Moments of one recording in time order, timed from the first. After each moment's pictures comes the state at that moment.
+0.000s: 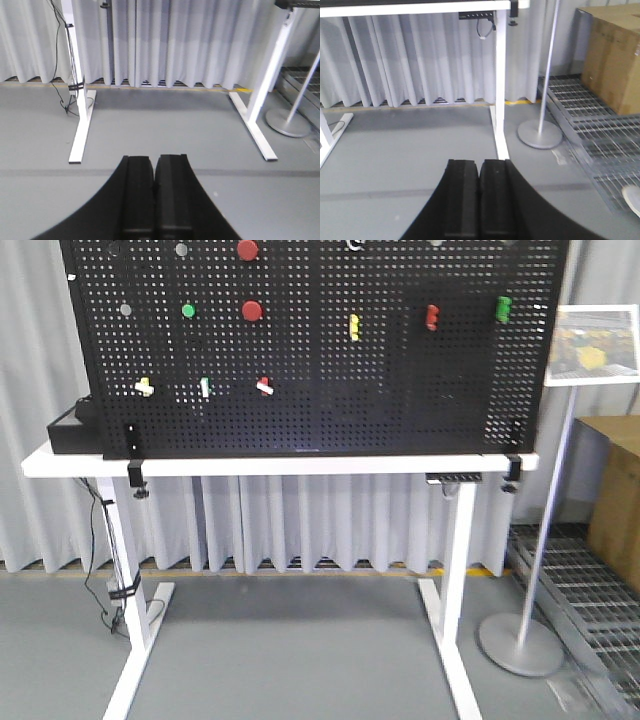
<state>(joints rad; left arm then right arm) -0.03 -0.02 0.04 -0.11 0.37 0.03 -0.05 -0.01 0.03 0.01 0.32 0.01</state>
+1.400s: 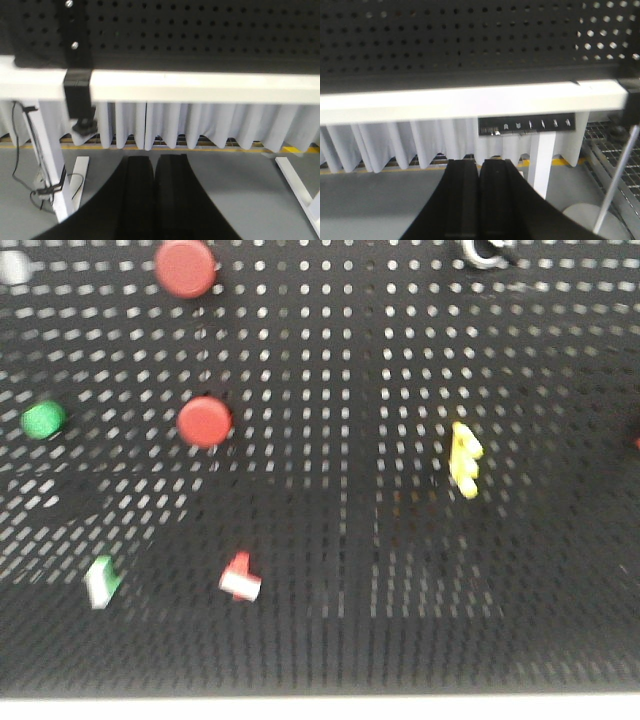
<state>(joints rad) -0.03 -0.02 0.04 -0.11 0.37 0.03 -0.05 -0.01 0.03 0.01 0.32 0.01</state>
